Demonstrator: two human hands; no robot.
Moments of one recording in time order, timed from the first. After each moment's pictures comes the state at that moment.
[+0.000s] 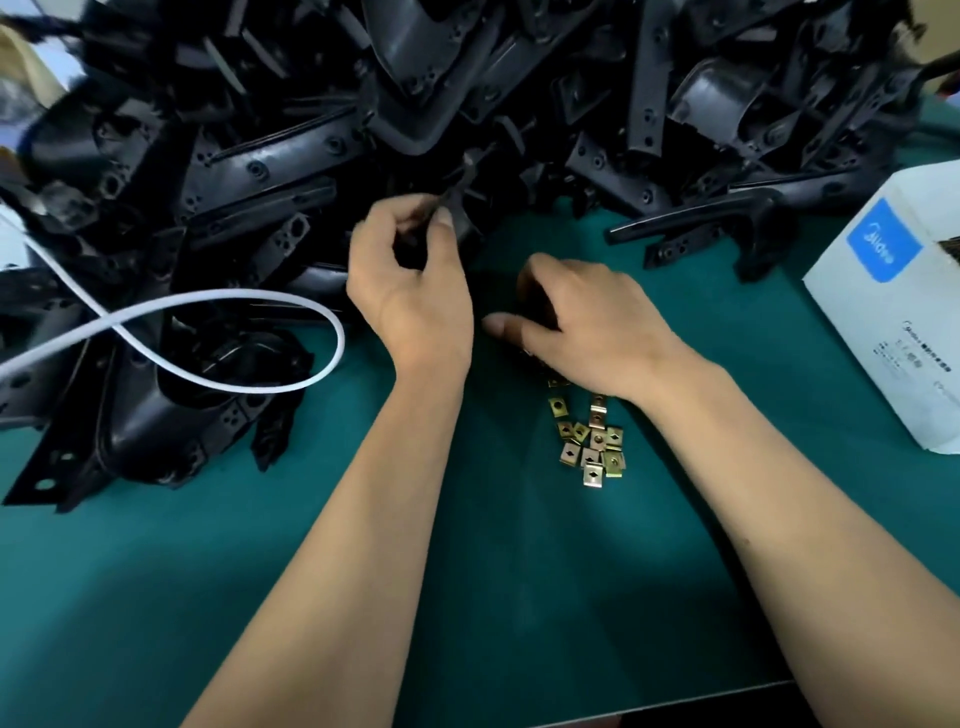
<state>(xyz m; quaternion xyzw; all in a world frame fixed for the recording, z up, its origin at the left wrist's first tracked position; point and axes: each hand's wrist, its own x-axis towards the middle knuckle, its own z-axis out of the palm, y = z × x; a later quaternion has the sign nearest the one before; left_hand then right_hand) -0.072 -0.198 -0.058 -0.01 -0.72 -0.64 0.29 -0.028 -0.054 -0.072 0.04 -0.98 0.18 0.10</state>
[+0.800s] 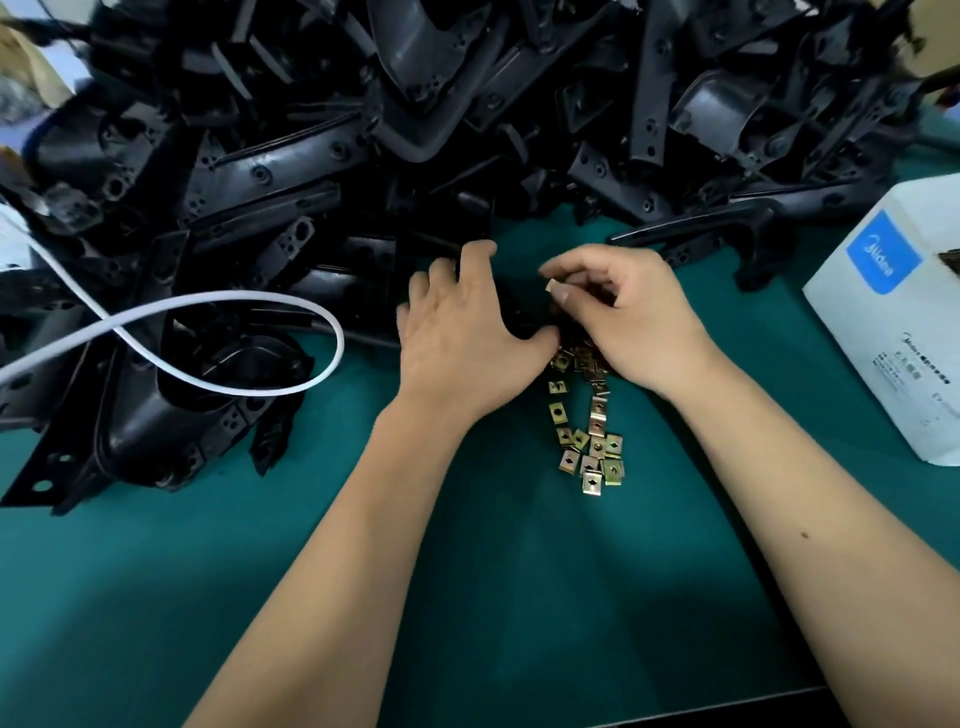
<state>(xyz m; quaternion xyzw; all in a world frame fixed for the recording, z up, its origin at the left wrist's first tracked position) -0.059 -0.199 -0.074 -0.18 -0.94 -0.27 0.06 -0.023 -0.034 -0.072 -0.02 -0.88 0.45 0.15</state>
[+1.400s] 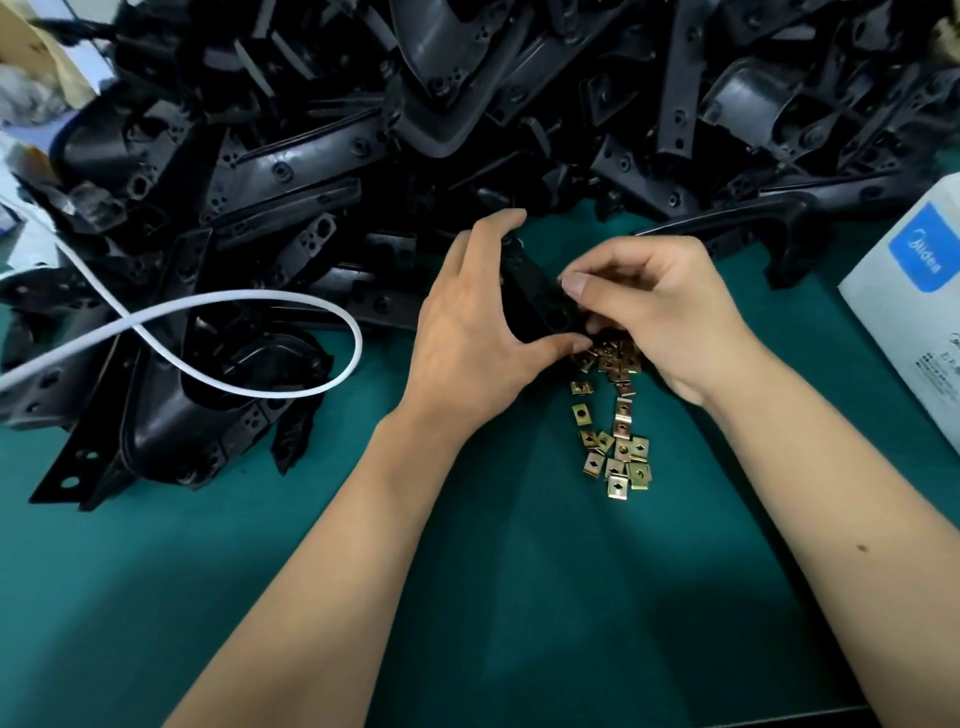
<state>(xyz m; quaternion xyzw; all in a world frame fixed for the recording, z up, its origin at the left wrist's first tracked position) -0.061 -0.216 -0.076 -0.26 -0.86 -0.43 0.11 -0.021 -0.037 -0.068 0.00 -0.76 0.63 0.13</state>
